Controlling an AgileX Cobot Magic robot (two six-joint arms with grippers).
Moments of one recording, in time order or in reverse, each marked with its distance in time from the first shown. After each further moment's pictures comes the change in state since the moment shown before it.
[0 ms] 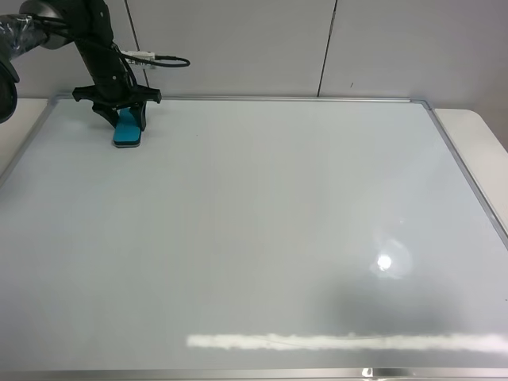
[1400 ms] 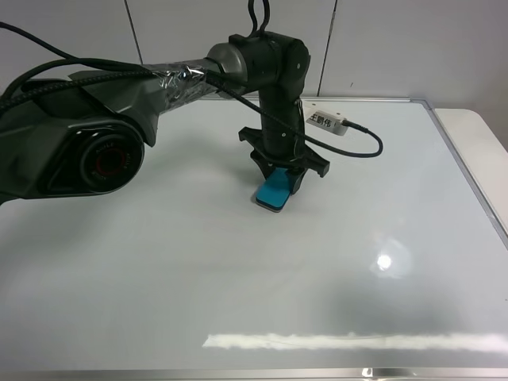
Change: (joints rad) left arm -0.639 0.017 0.003 -0.073 0.022 0.004; right arm 0.000 0.000 0.000 0.000 0.000 0.000
